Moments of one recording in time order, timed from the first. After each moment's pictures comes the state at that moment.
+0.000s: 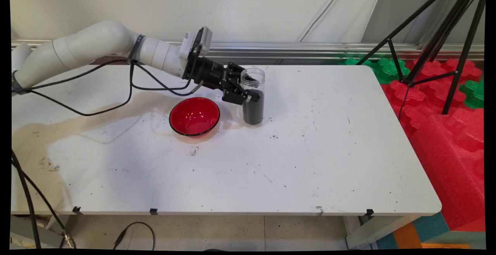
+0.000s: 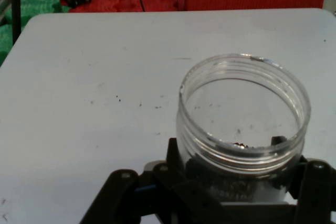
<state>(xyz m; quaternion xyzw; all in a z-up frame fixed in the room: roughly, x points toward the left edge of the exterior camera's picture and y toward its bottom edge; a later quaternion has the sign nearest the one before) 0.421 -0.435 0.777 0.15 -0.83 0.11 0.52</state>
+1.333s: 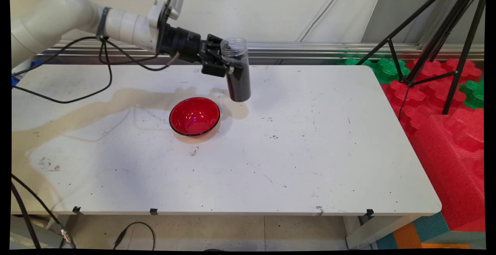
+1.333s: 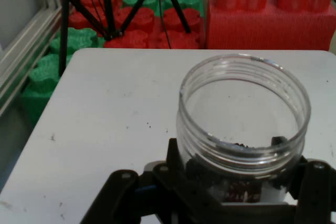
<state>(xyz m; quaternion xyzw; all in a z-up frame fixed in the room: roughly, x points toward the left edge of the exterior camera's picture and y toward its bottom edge) 0.471 -0.415 0.850 0.18 -0.81 0.14 0.54</state>
